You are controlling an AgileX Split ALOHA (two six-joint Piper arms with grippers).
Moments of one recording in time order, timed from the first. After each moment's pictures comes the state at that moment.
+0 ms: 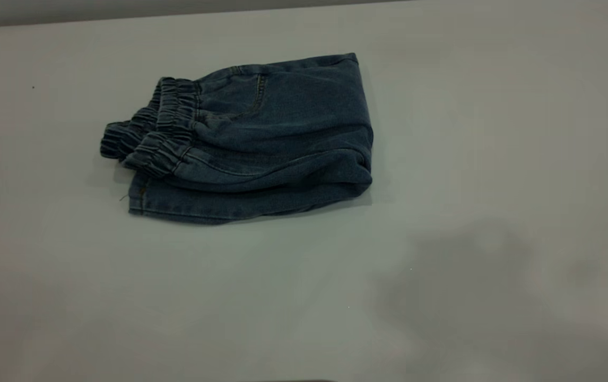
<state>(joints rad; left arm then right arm) -0.40 0.55 -1.07 -0.04 1.17 0.16 0.76 1.37 -1.75 0.04 1.27 0.07</state>
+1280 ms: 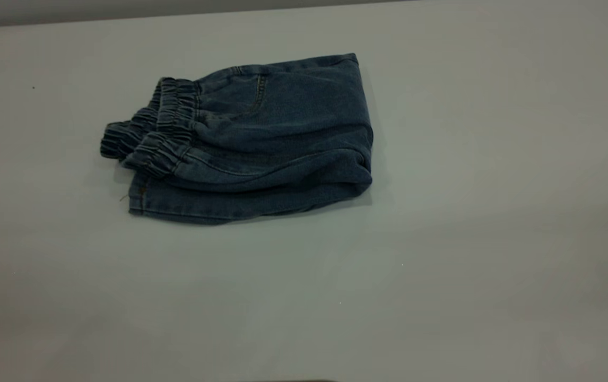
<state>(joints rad) -0.40 0.25 -0.49 -0.04 1.13 0.12 0.76 0.39 -0.47 0.03 1.13 0.08</state>
